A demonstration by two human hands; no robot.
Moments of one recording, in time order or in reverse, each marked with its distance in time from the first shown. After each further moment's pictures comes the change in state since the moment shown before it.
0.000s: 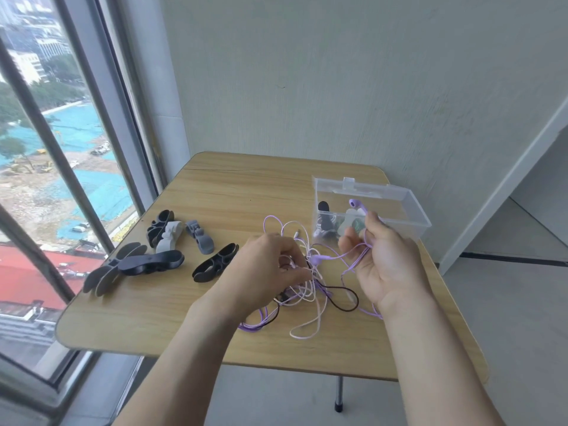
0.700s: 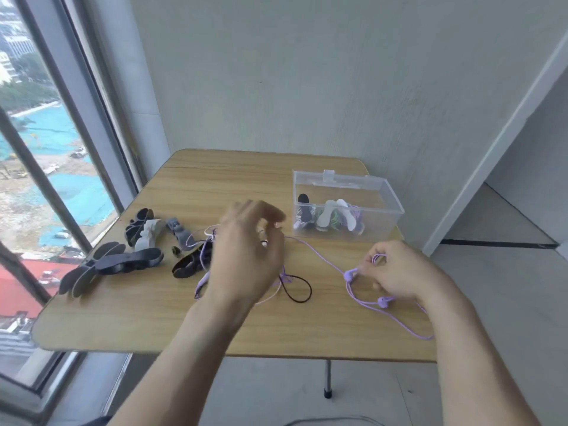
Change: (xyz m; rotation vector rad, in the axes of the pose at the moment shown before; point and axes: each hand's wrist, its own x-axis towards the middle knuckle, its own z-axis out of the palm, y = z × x) left_hand -0.005 0.027 0.014 -0.040 0.529 0.112; right_hand 0.015 -0.034 -0.084 -1.529 -0.125 -0.050
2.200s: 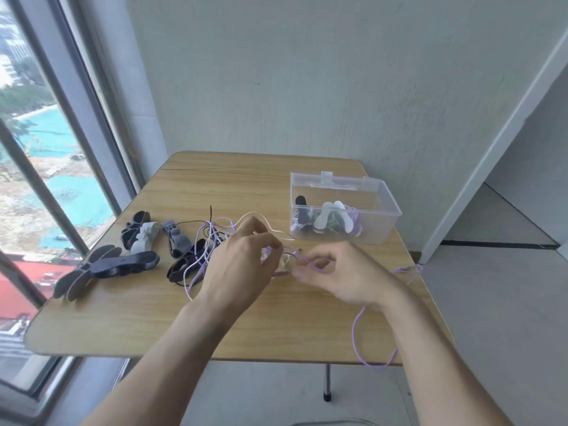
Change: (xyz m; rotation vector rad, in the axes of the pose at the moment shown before) left_hand -0.003 -0.032 0.014 0.204 -0.241 0.064; right_hand -0.003 -0.031 0.037 0.113 -0.202 -0.344
